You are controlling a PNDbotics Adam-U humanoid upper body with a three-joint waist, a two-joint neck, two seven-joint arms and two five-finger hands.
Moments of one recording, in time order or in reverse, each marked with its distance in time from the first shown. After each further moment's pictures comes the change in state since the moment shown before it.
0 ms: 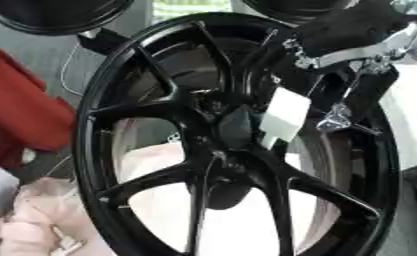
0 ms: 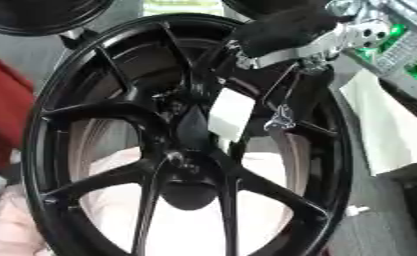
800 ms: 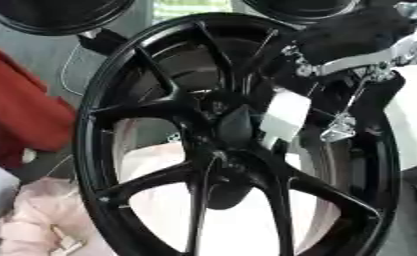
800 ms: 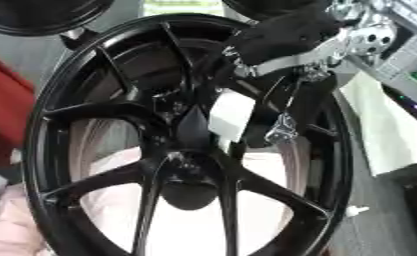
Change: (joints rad) left arm 0.008 0.000 0.000 0.005 0.000 0.006 -0.002; right arm 0.031 -0.009 -0.015 -0.056 -0.023 0.004 0.004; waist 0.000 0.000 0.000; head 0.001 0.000
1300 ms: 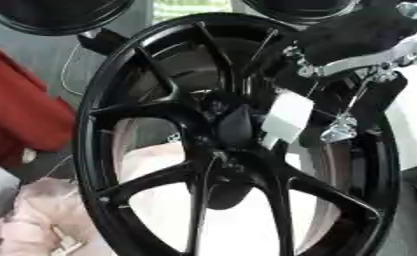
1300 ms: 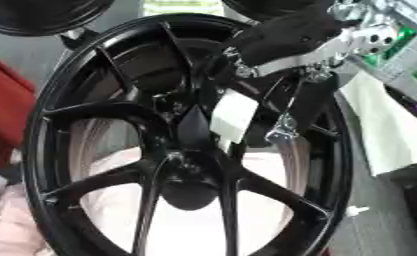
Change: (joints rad) left arm 0.001 0.000 0.000 0.000 0.000 0.000 0.000; right arm -0.002 -0.005 -0.001 -0.002 0.000 0.003 -0.003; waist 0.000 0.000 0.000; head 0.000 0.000
